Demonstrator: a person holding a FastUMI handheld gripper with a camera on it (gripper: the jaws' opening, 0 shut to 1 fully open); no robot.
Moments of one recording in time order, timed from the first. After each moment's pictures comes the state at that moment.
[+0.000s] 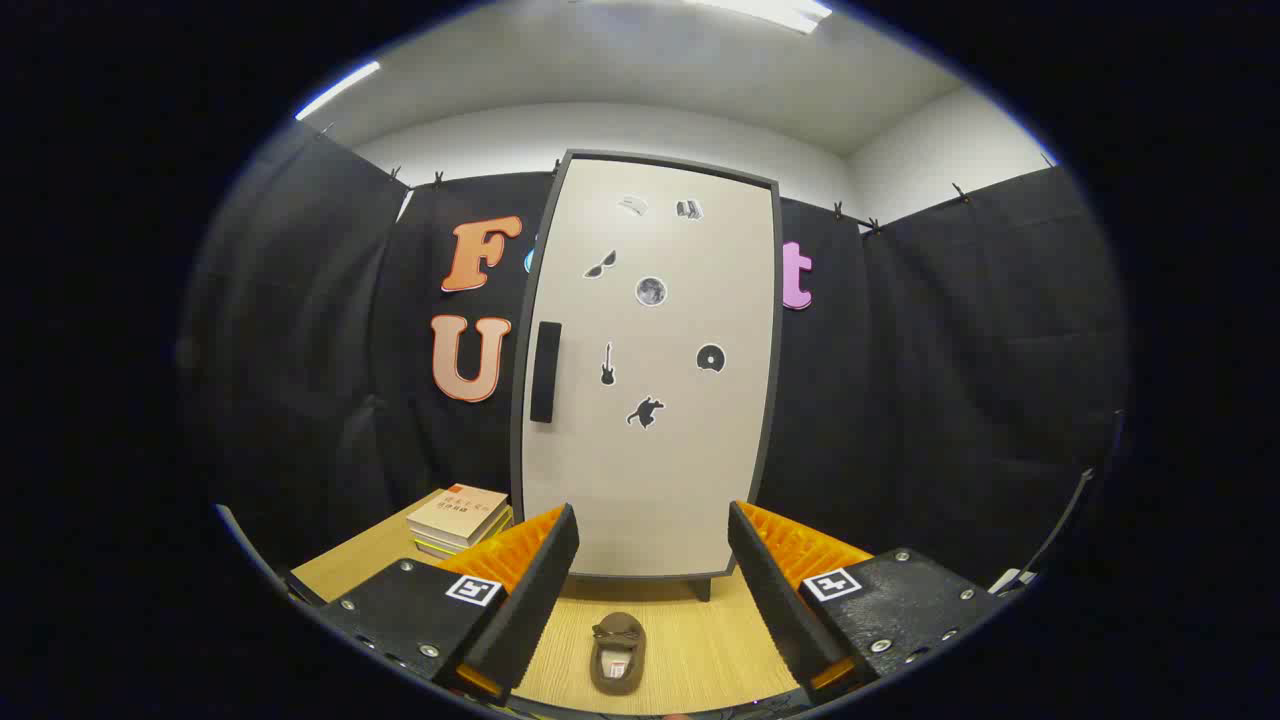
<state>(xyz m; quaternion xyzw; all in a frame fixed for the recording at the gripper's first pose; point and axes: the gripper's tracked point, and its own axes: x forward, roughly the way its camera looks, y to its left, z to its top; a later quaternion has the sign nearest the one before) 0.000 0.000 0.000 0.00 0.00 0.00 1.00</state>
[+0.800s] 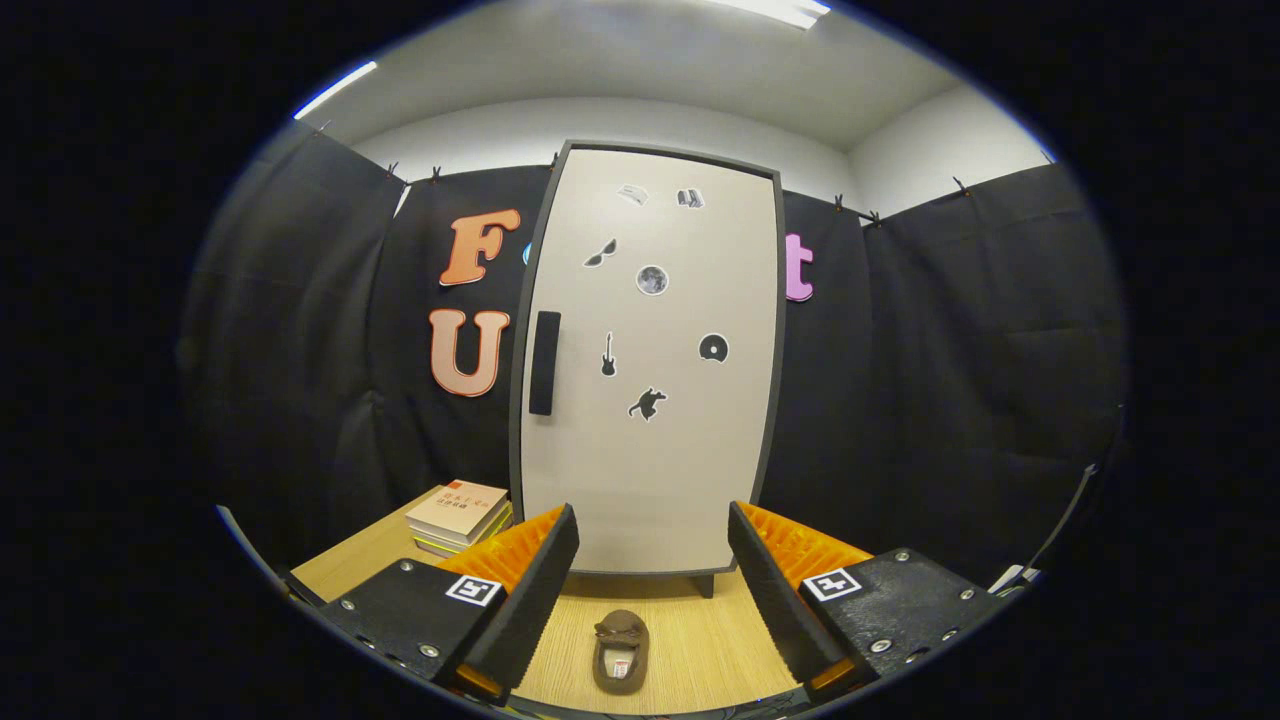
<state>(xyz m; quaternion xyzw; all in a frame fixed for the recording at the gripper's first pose) 0.009 0.004 -0.008 0.00 0.01 0.00 1.00</state>
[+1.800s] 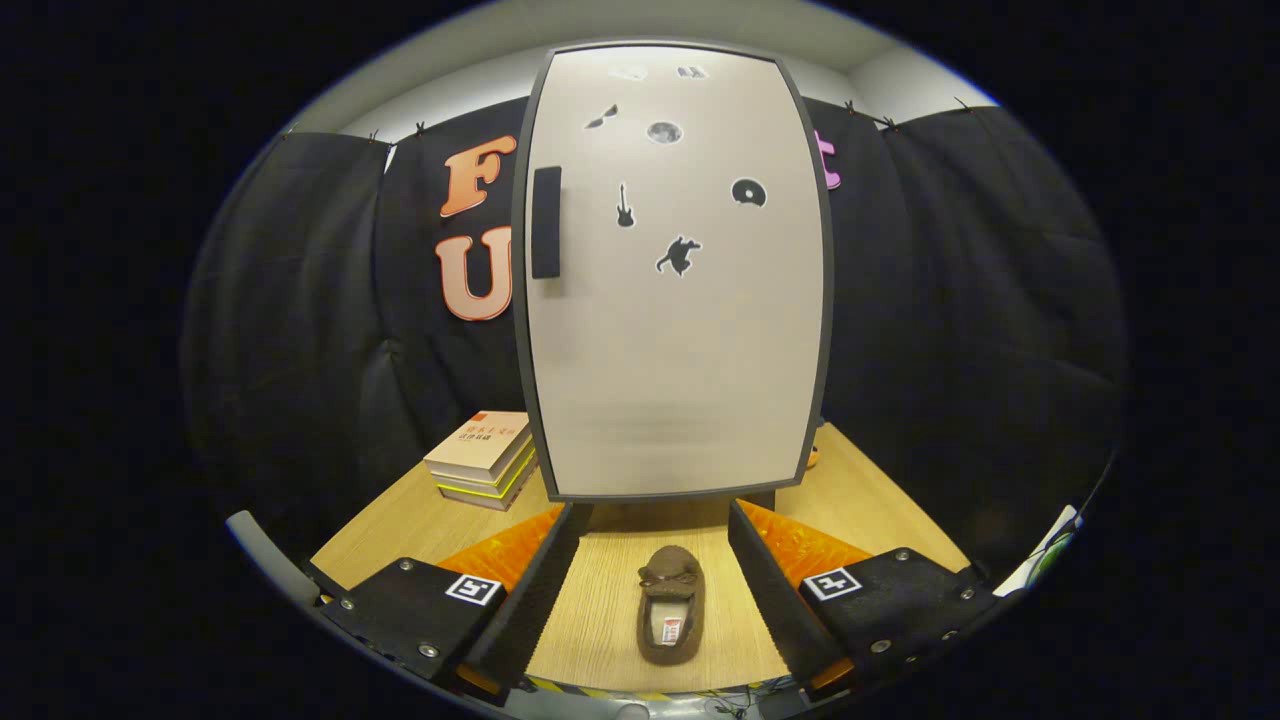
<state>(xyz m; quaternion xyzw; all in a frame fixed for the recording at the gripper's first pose) 0.057 0.048 -0.156 0.06 0.16 0.06 0.98</state>
